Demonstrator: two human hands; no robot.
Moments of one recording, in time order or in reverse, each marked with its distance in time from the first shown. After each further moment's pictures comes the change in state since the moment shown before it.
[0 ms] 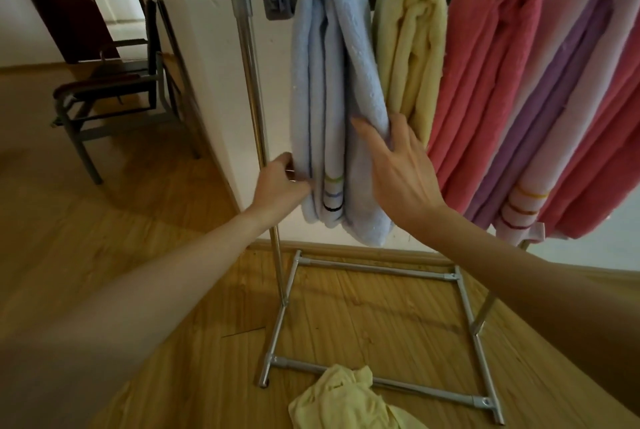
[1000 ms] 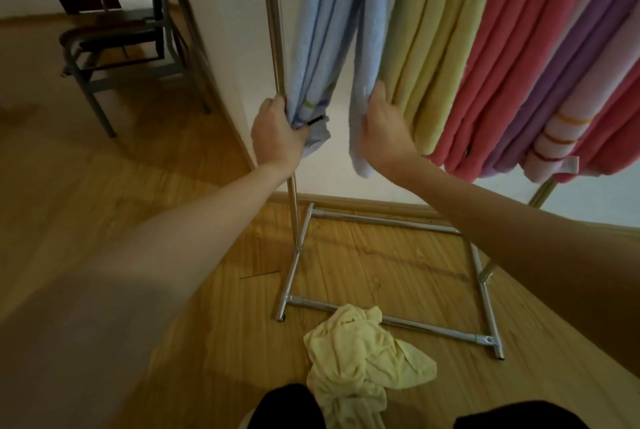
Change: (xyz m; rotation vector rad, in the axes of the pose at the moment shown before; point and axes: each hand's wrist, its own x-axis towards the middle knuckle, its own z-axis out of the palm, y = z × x) left_hand -0.028 -0.029 -0.009 0.275 0.374 0.065; right_hand -0.019 -0.049 0.045 0.303 -0.295 0.339
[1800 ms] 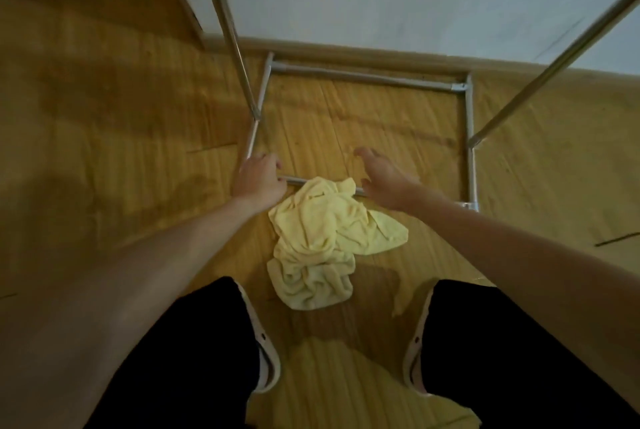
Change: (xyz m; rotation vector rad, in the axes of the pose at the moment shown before) left_hand -0.246 -0.177 0.138 0.380 -0.923 -0.295; right_hand -0.216 0.201 0.163 -0.125 -0.869 0.295
